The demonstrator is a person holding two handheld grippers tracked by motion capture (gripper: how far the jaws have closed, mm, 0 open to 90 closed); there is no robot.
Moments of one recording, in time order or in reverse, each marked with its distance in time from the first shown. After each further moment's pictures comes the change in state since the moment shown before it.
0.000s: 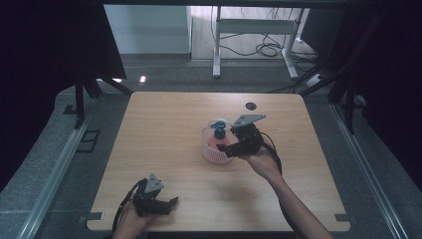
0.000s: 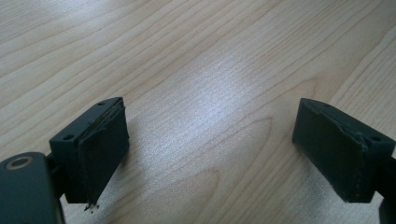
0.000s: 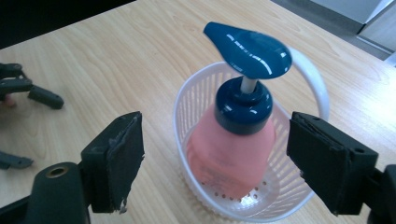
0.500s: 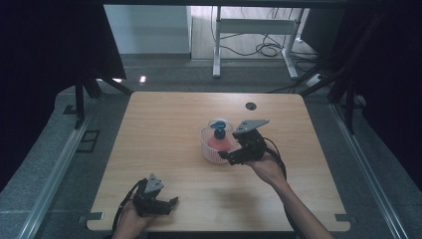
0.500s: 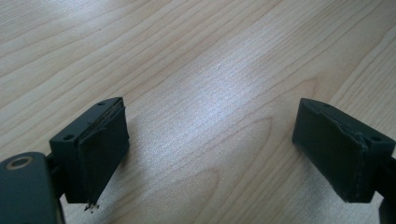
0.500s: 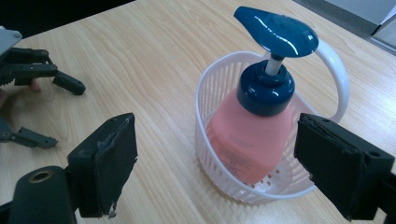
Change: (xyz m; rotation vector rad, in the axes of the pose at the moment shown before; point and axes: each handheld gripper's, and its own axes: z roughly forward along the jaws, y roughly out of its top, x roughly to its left) left arm 0.000 0.000 0.000 -0.003 0.001 -0.001; right arm 0.010 -0.009 -0.013 0.005 0.034 -0.022
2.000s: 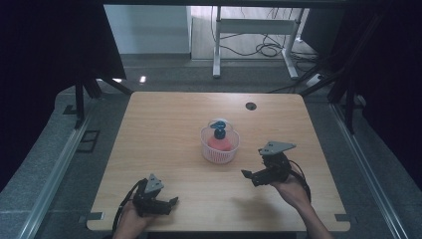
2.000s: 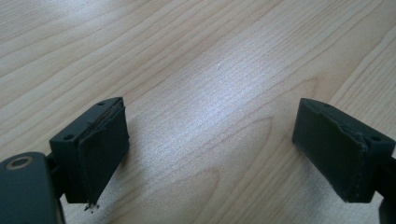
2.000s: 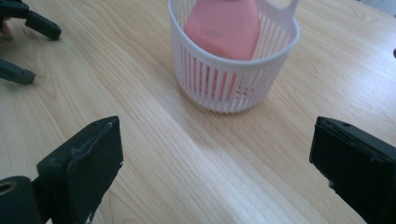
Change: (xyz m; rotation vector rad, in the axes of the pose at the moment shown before) left arm 0.000 0.000 0.000 0.001 0.000 0.001; right arm -0.004 -0.078 -0.040 0.021 -0.088 0.034
